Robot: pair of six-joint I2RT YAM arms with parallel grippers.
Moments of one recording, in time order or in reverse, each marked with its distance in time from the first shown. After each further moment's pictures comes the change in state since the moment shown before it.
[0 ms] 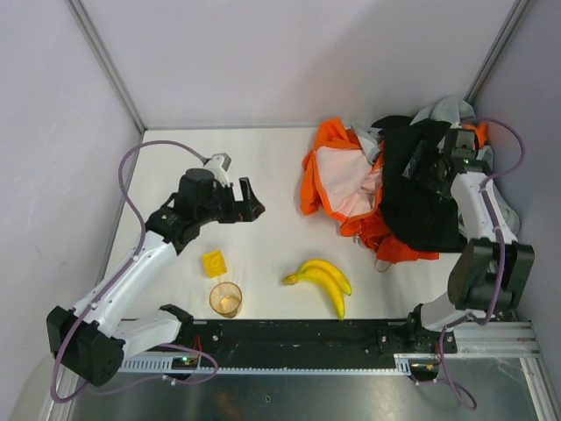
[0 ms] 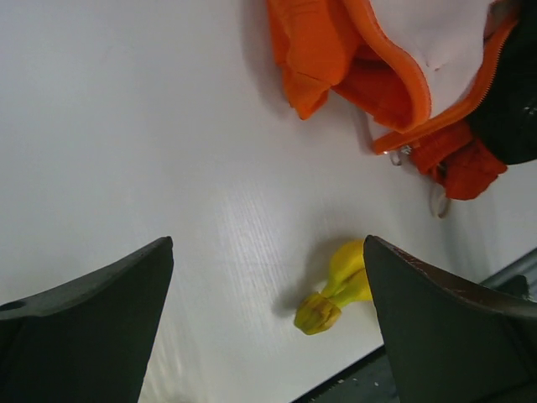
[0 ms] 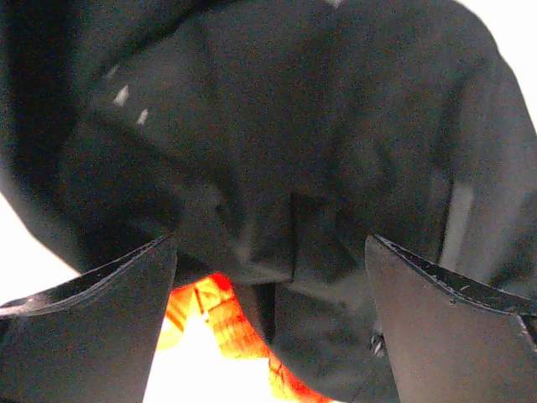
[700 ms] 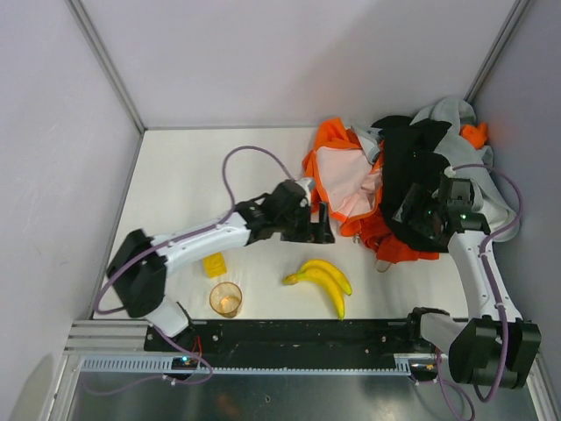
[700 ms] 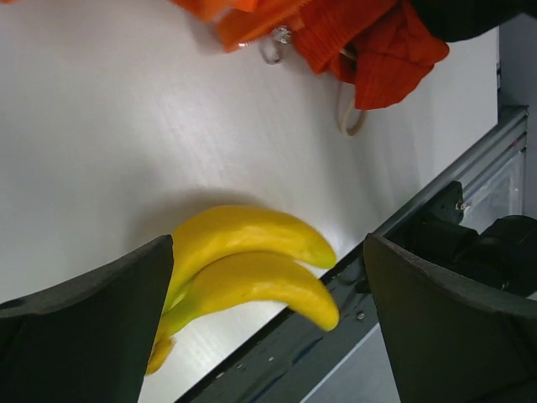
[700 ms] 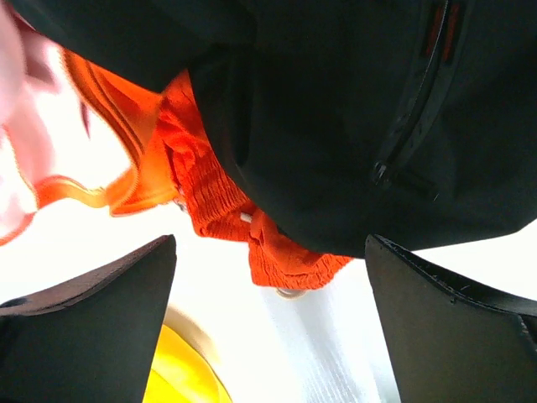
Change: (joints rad) left arm -0.412 0.470 0.172 0.118 0.040 -0.275; right arm 0.044 -0.503 -0.432 -0.048 -0.044 0.043
